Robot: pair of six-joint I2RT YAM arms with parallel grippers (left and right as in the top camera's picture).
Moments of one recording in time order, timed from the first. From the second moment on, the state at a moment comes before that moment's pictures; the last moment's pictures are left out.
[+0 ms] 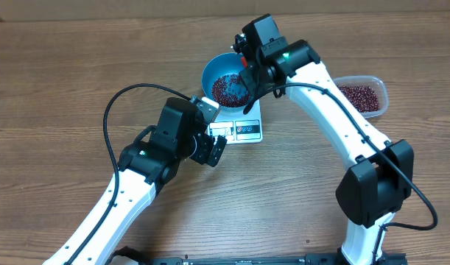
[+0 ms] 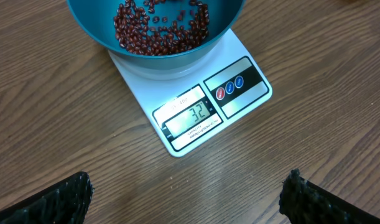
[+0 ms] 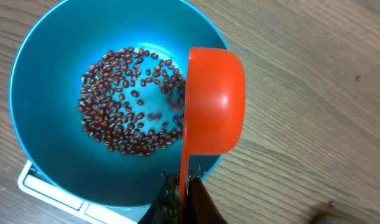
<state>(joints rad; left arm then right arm) -0.46 1.28 0.94 -0.54 0.07 0.03 0.48 2.00 1.86 -0.96 0.10 -0.11</state>
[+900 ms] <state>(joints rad) -0.46 1.28 0.94 -0.54 0.07 0.03 0.35 1.82 1.86 -1.02 0.00 -0.11</state>
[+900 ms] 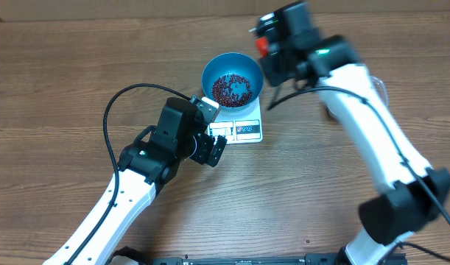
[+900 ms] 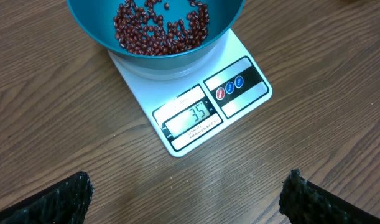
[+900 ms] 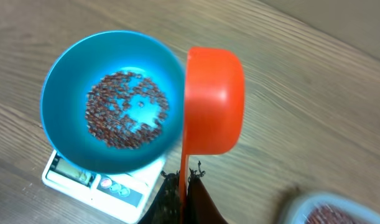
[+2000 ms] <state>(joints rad) -0.46 1.28 0.94 -0.54 0.07 0.03 -0.23 1.71 1.38 -0.90 -0.20 -0.06</state>
